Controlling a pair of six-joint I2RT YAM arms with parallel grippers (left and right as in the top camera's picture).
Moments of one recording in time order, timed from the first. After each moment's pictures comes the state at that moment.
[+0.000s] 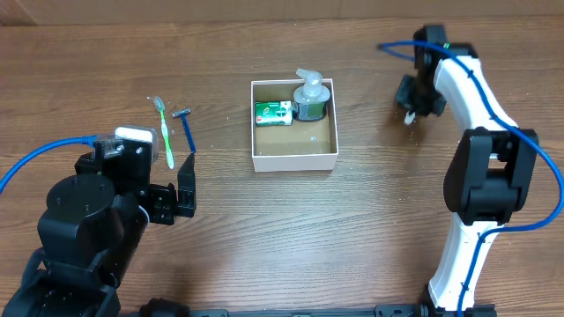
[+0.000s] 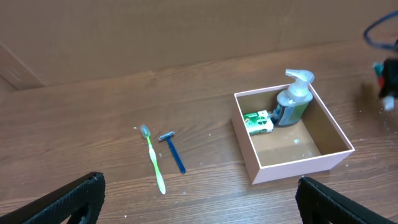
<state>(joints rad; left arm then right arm) -0.25 0.81 1.33 -1.00 -0.11 -0.02 -0.01 2.23 1.93 -1.11 0.09 0.41</state>
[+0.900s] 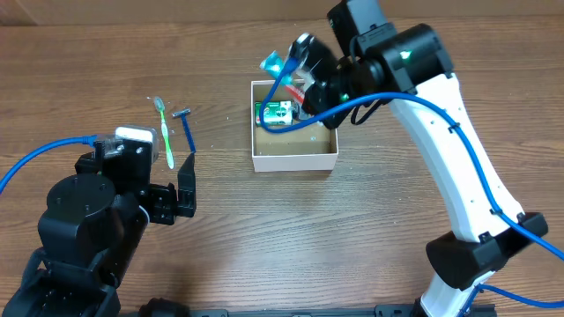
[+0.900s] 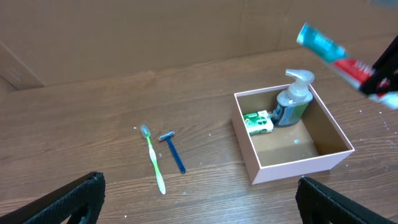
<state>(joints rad) -0.25 0.81 1.33 -1.00 -0.11 -0.02 0.47 1.90 2.17 -1.45 -0.34 -0.42</state>
